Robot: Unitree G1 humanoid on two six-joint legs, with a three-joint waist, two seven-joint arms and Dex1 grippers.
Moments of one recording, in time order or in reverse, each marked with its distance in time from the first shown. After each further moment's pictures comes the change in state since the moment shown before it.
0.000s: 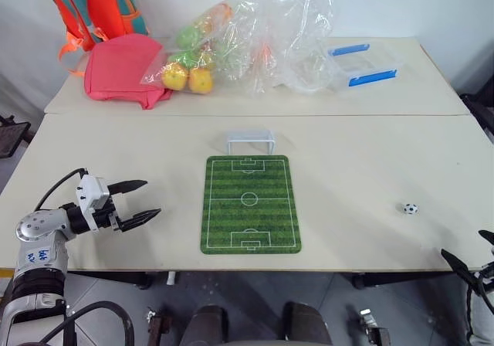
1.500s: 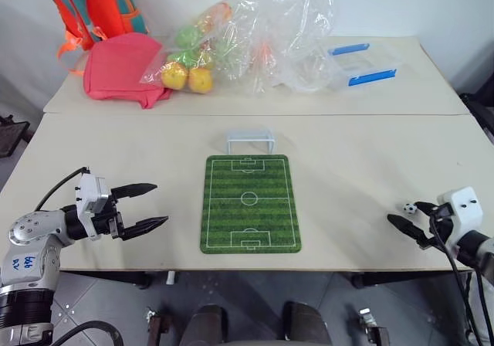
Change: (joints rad) left arm 0.199 0.021 0.040 -0.506 -0.120 0.354 0.048; right arm -0.353 -0.024 0.240 -0.183 0.142 0.623 -0.050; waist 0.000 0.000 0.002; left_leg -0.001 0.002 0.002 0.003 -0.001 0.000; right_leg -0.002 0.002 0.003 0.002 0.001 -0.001
